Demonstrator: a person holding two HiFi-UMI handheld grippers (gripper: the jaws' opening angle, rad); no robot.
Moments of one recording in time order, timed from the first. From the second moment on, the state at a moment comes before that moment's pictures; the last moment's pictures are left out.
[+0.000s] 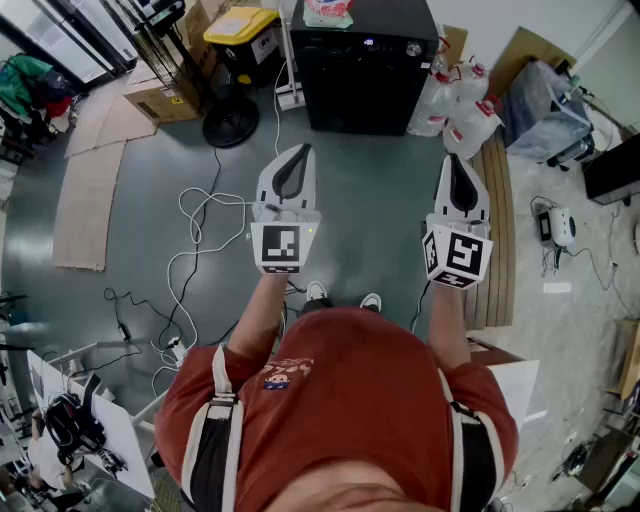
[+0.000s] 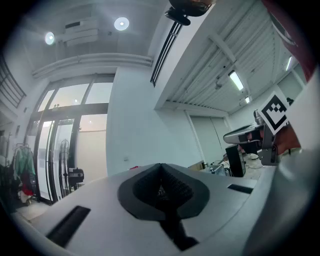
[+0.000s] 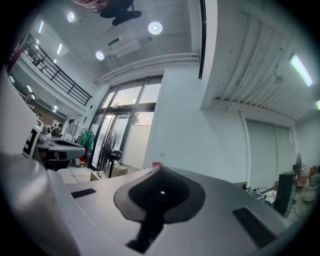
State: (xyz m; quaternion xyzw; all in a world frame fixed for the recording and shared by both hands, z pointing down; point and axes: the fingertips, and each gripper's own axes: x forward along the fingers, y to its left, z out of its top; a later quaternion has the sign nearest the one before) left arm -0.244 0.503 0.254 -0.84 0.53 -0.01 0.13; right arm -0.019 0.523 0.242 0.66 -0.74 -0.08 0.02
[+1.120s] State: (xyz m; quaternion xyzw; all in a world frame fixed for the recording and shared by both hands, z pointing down) left arm -0.377 0.453 0.300 -0.83 0.55 -0.02 0.08; right arm -0.134 0.467 0.279 0.68 -0.73 -0.06 0.04
